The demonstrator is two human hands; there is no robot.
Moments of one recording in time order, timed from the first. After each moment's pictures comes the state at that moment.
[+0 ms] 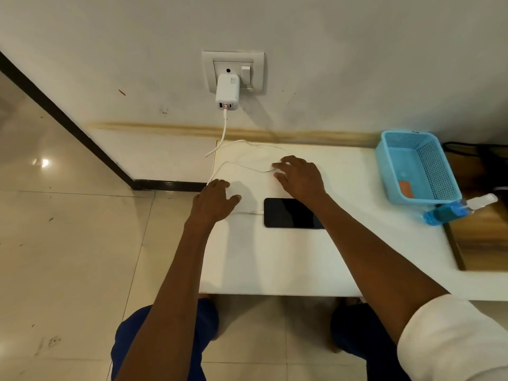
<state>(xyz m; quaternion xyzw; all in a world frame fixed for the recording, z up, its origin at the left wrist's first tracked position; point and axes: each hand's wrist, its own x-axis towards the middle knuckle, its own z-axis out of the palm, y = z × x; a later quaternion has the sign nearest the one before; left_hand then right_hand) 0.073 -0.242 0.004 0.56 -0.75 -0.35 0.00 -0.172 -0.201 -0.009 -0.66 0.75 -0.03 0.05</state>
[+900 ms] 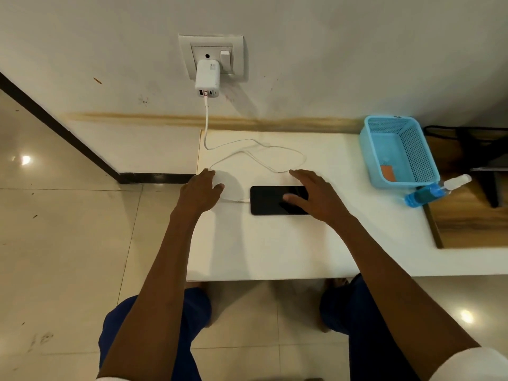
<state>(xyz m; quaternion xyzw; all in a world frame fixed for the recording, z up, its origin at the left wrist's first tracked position) 0.072 -0.242 -0.002 0.55 -0.77 -0.31 -0.05 -0.209 -0.100 -0.016 -0.60 0.76 -0.16 0.19</state>
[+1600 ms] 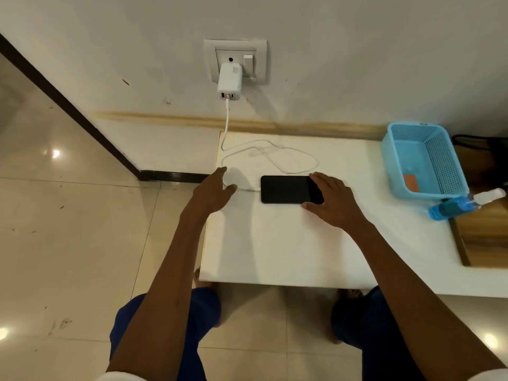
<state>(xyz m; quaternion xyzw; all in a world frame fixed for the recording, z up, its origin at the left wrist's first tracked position) 0.083 -0.243 0.009 0.55 -0.74 -0.39 0.01 -0.218 -0.107 -0.031 -0.61 0.77 -0.09 0.15</state>
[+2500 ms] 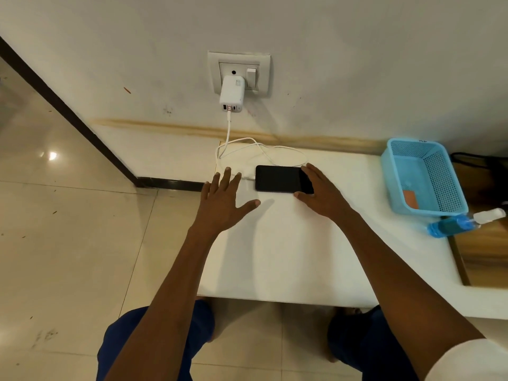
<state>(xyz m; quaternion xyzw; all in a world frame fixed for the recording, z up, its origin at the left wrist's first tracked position) 0.063 -0.231 -0.010 0.51 -0.83 -0.21 0.02 -0.222 -0.168 -0.030 -0.60 0.76 -0.14 0.23</state>
